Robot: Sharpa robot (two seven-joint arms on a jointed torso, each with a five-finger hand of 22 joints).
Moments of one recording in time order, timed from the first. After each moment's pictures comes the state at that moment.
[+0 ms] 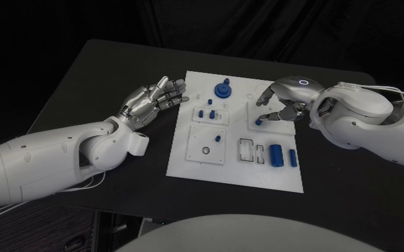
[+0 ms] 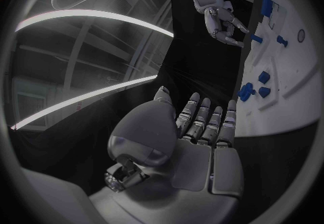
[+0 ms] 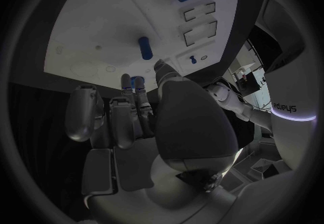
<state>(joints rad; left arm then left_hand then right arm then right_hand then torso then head) 1.14 -0.95 -0.21 1.58 0.00 0.06 0.68 1.30 0.27 -0.31 0.29 0.29 0.61 0.17 0.08 0.07 0.28 0.22 0.46 0.06 0.19 0.23 0.24 0.04 0.12 0.27 0.29 0.11 0.47 1.36 -1.03 -0.25 1.74 -1.65 -0.26 -0.16 1.41 -0.15 0.14 0.29 0.15 0.96 0.09 0.10 0.12 0.94 0.11 0.32 0.10 1.47 0.02 1.45 1.29 0.08 1.45 0.13 1.24 1.31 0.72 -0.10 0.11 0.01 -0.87</state>
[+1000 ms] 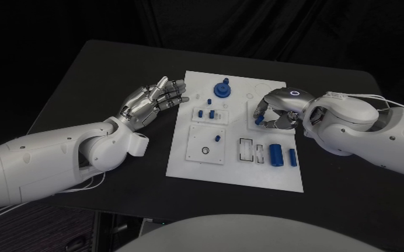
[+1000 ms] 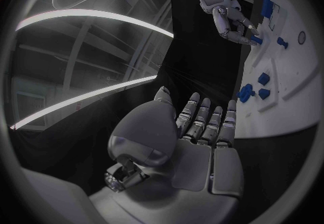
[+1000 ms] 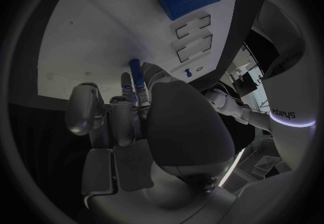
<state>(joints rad) 1.14 -0.95 -0.21 1.58 0.00 0.07 0.68 1.31 0.27 -0.31 0.29 0.31 0.61 0.17 0.09 0.07 0.28 0.22 0.46 0.06 0.19 0.23 0.24 0.04 0.12 0.27 0.29 0.11 0.47 1.31 -1.00 -0.25 1.72 -1.65 -0.23 -0.15 1.54 -0.14 0.22 0.26 0.34 1.02 0.09 0.09 0.14 1.03 0.10 0.23 0.07 1.47 0.02 1.42 1.25 0.08 1.43 0.12 1.19 1.31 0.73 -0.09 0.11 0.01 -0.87</state>
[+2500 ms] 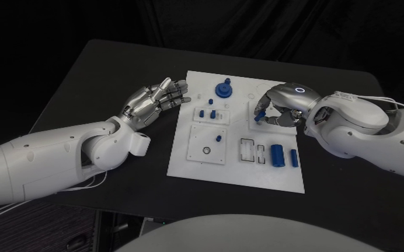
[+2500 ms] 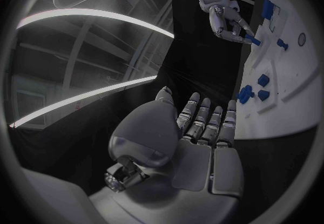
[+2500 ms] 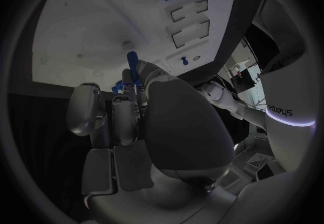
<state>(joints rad) 1.13 -0.95 -0.21 1.57 0.00 0.08 0.68 1.35 0.28 -0.30 0.29 0.36 0.61 0.17 0.09 0.07 0.28 0.22 0.46 0.06 0.19 0.23 0.25 0.04 0.12 0.27 0.29 0.11 0.46 1.32 -1.03 -0.25 1.77 -1.66 -0.32 -0.15 1.60 -0.14 0.33 0.22 0.25 1.14 0.11 0.15 0.20 1.20 0.07 0.17 0.07 1.47 -0.01 1.41 1.24 0.08 1.42 0.09 1.19 1.31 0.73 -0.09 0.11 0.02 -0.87</state>
